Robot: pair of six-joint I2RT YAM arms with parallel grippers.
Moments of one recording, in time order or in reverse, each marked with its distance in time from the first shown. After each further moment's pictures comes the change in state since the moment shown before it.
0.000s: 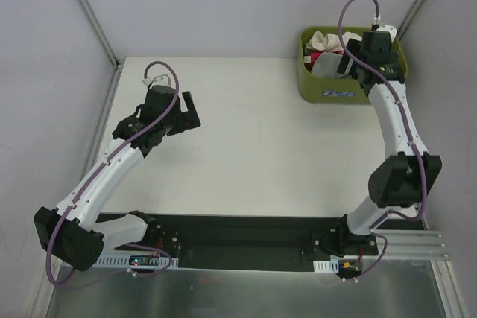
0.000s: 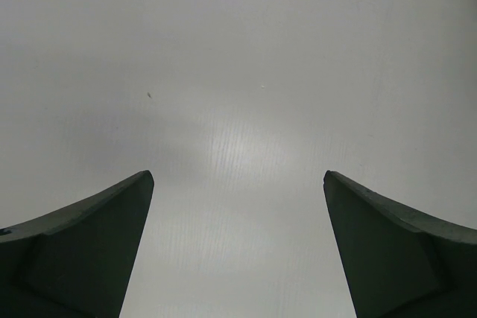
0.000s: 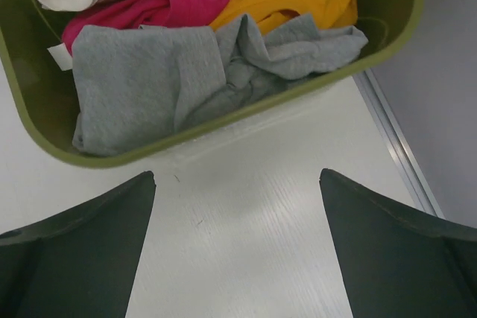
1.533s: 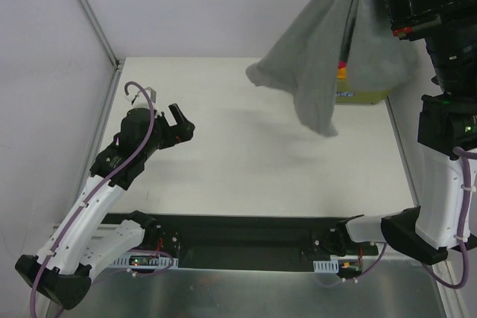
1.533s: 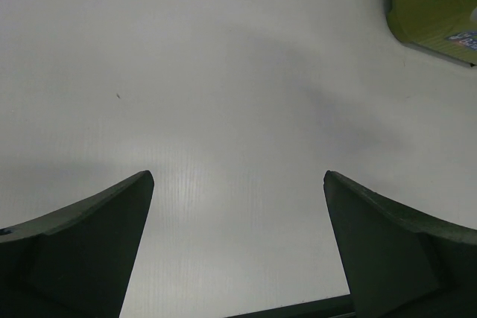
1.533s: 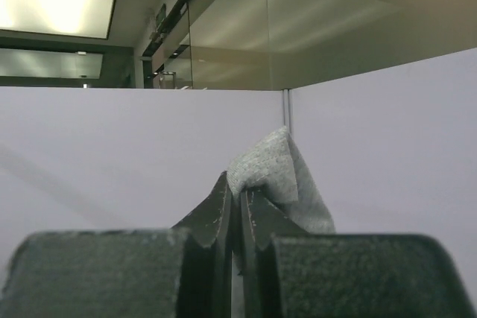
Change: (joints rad) left arm 0.000 -0.312 -0.177 0.086 0.098 -0.014; right arm 0.297 -0.241 0.644 0.647 -0.801 0.373
